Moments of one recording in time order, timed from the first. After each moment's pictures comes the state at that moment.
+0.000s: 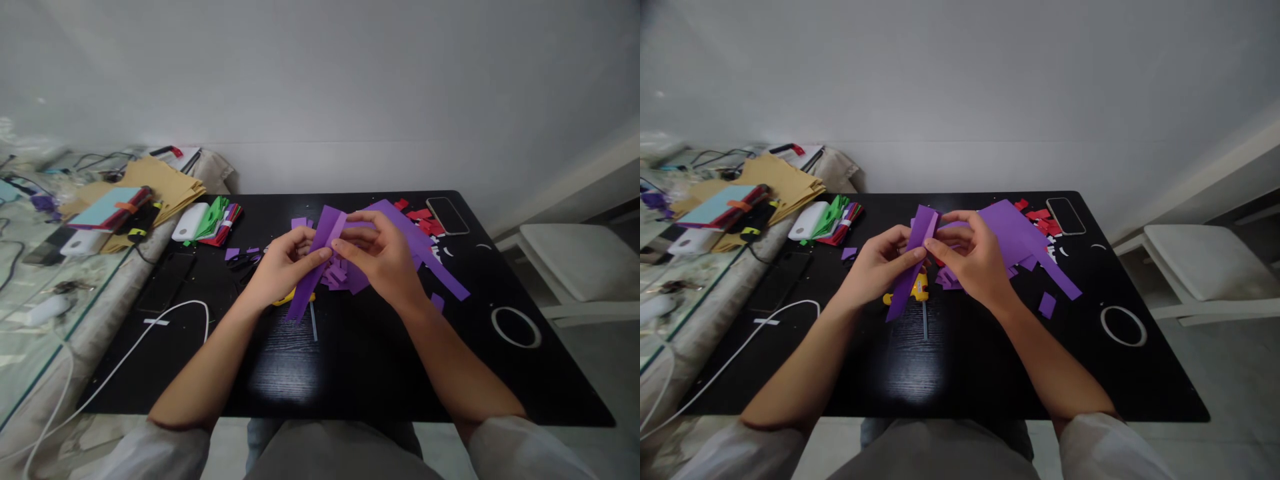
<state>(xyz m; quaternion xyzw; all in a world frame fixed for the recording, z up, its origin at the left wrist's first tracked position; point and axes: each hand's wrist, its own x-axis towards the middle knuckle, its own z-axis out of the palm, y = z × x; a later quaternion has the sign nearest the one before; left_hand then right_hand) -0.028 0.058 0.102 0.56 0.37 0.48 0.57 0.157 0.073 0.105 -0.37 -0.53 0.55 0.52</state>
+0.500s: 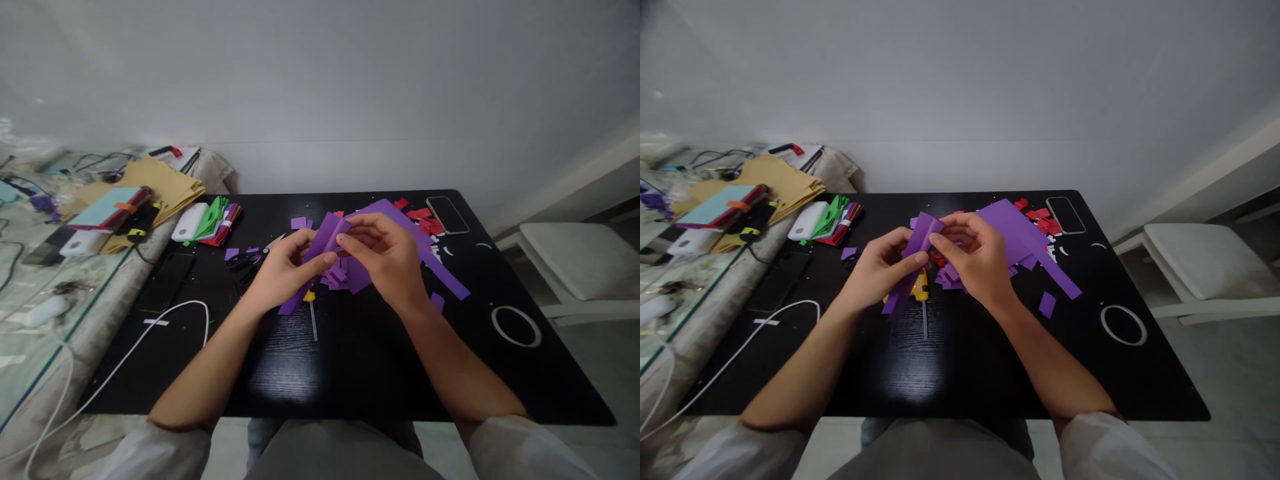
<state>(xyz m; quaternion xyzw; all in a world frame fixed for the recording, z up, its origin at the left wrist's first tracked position) -0.028 0.054 0.099 0.60 0.39 0.46 0.52 0.157 0.069 0.108 -0.38 -0.53 0.51 0.56</state>
